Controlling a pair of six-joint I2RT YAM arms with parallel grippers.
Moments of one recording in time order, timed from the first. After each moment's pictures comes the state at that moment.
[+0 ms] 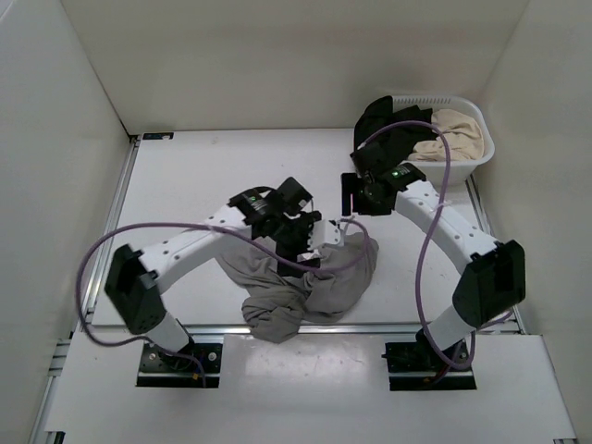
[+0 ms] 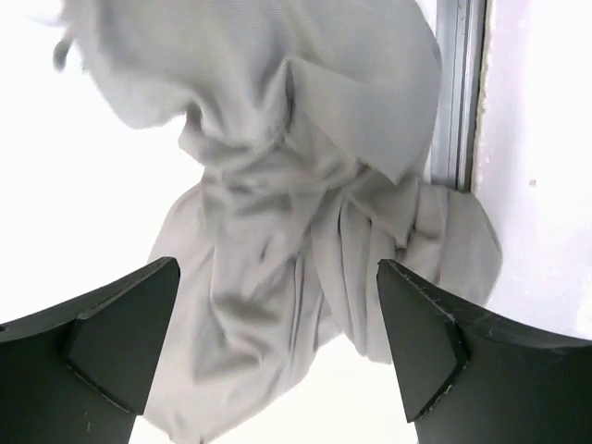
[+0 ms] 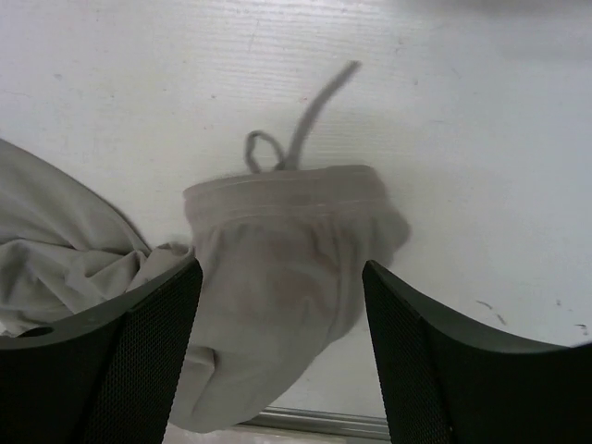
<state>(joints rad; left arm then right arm) -0.87 1.63 1.43 -0.94 0.37 0.71 0.53 1.55 1.41 -0.88 0.15 0.39</state>
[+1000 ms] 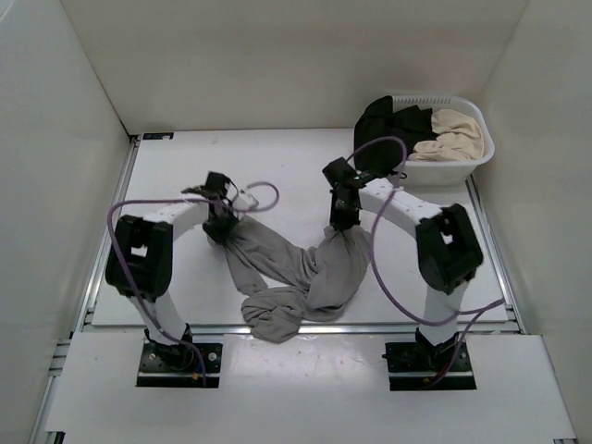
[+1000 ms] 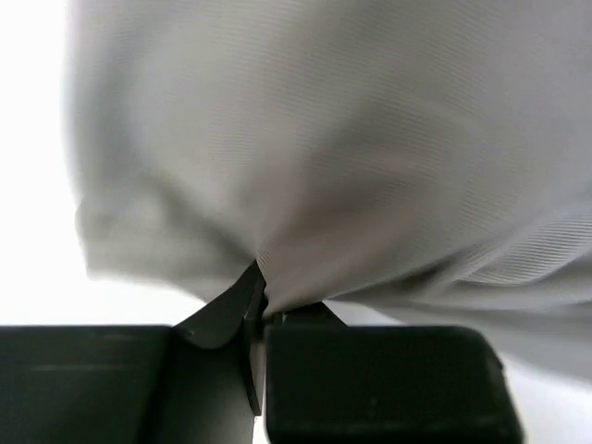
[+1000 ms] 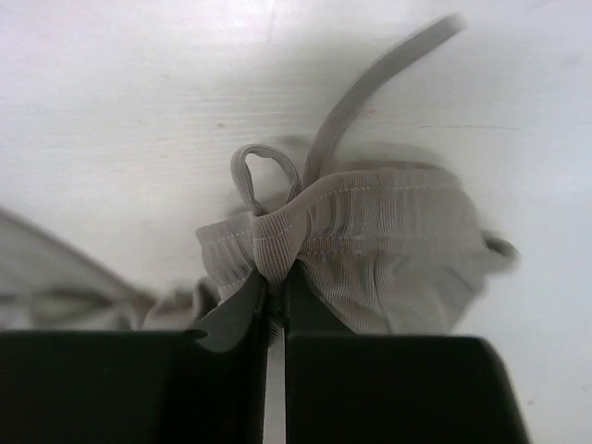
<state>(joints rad) -0.30 1.71 1.02 -0.58 0.05 0.55 0.58 1.92 1.43 -0.77 0.11 0.60</state>
